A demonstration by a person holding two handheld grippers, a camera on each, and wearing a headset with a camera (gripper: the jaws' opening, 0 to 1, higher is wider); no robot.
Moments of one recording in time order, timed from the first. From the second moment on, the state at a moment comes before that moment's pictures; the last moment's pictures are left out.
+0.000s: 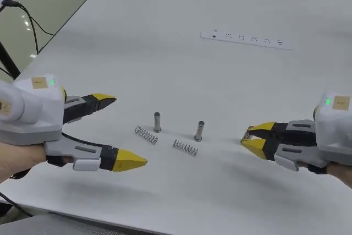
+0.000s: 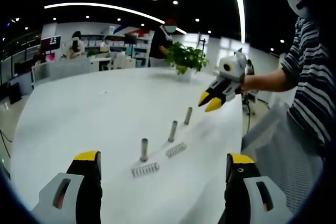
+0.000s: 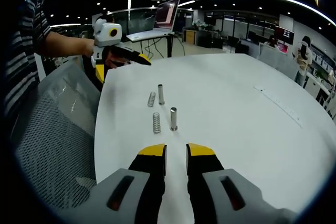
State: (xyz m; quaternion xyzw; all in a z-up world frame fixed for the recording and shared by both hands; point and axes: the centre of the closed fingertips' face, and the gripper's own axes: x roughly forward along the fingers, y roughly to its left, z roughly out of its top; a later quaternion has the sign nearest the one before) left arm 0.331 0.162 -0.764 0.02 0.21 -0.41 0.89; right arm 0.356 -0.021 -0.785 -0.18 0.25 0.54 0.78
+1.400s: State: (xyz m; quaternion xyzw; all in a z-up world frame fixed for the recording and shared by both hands) left arm 0.325 0.162 -0.762 0.03 0.21 -0.41 0.88; right arm 0.344 0.069 -0.822 -0.19 0.25 0.59 0.75
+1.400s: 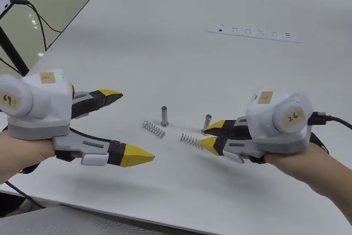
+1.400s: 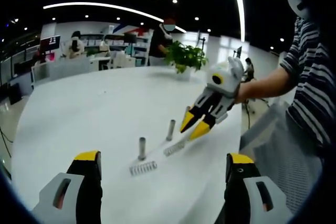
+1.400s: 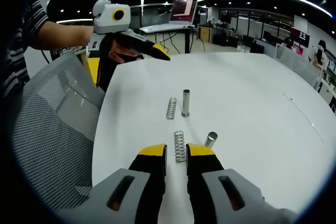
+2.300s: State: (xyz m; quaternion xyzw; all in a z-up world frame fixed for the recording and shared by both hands) left arm 0.320 0.163 -0.764 0.03 0.22 -0.42 0.88; right arm 0.348 0.072 -0.860 -0.23 0.27 0.58 0.73
